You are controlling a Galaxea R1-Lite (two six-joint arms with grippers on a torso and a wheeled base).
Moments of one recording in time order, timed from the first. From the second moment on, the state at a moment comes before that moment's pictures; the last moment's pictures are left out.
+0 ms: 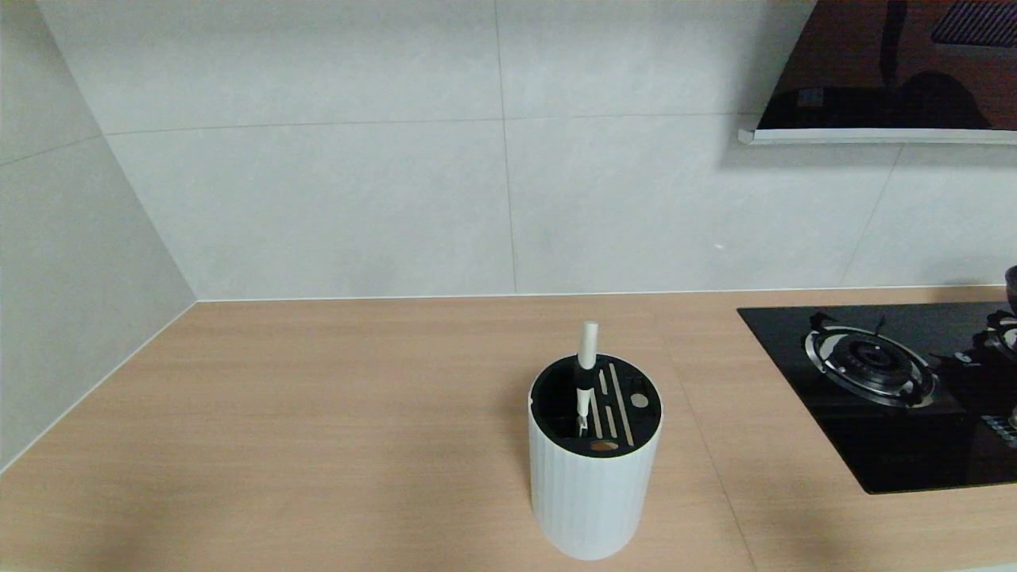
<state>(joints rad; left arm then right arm) -0.21 0.22 -0.45 -0.04 0.40 0.06 0.14 0.25 -0.36 -0.09 -0.20 -0.04</state>
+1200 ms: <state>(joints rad) 0.00 0.00 0.00 -0.04 0.04 0.06 0.00 0.00 0.00 0.00 0.01 -0.03</state>
